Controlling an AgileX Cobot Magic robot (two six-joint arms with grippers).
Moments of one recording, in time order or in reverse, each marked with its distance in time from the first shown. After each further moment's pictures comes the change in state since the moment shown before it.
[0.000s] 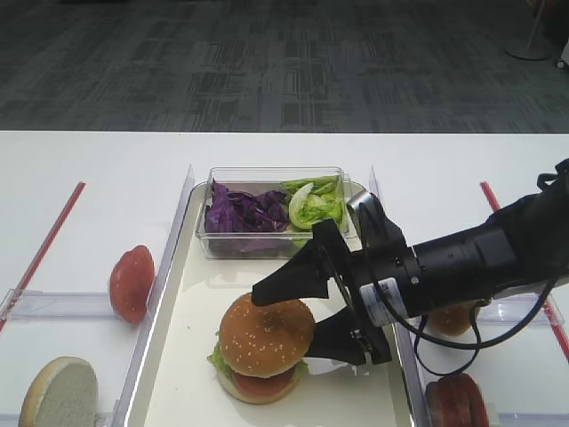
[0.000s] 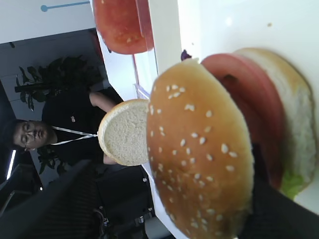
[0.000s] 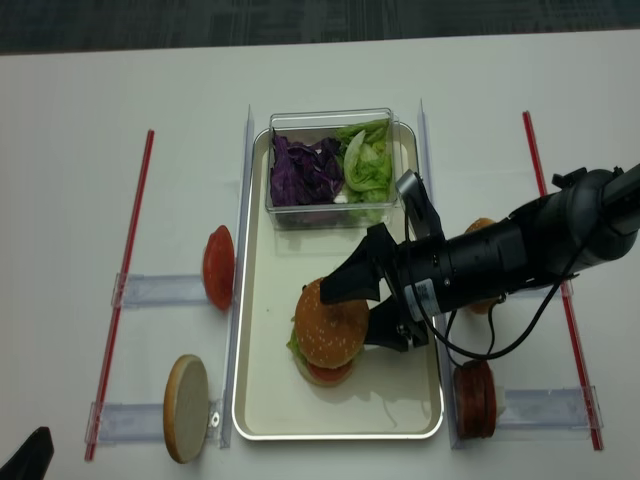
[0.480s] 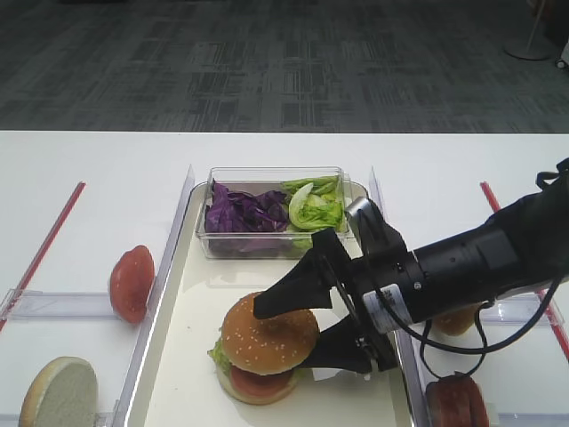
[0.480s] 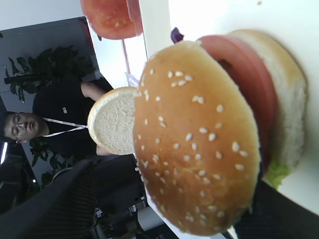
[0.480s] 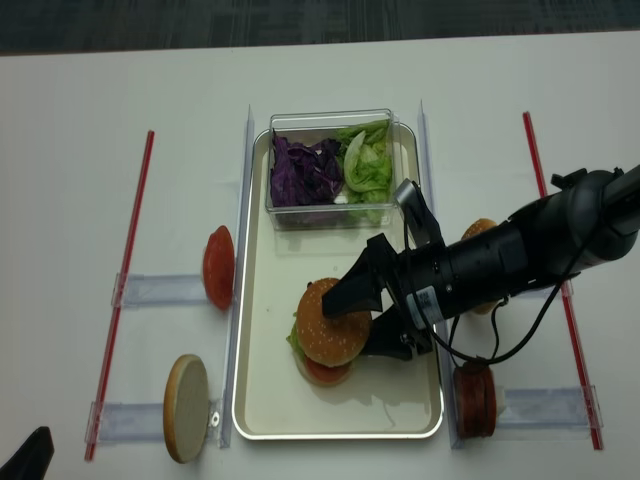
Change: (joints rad) left arm 0.000 0.000 0.000 0.000 0.000 0.000; right arm 0.000 -0.002 0.000 -0.056 -0.002 0.025
